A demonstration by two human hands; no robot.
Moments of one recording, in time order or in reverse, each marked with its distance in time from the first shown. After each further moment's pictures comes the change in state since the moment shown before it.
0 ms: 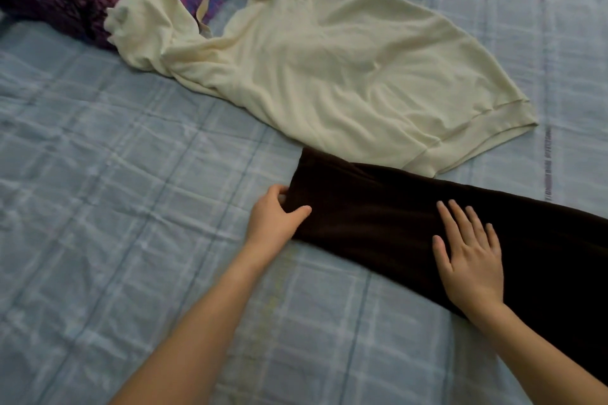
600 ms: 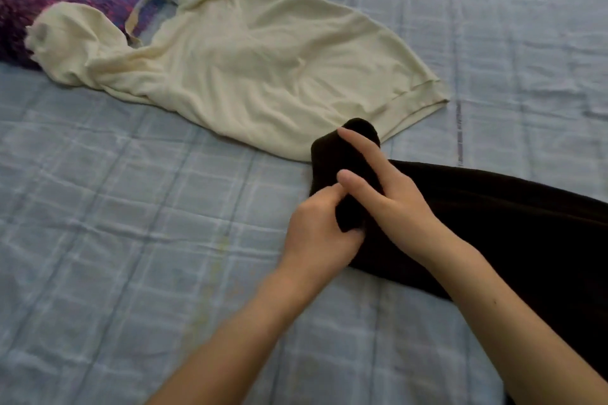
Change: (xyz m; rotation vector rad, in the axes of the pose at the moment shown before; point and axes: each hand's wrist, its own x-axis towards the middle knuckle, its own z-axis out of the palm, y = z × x) left_hand -0.133 0.129 0.070 -0.054 -0.112 0.580; right_hand 0.007 -0.052 -0.137 1.001 -0.166 -0.159
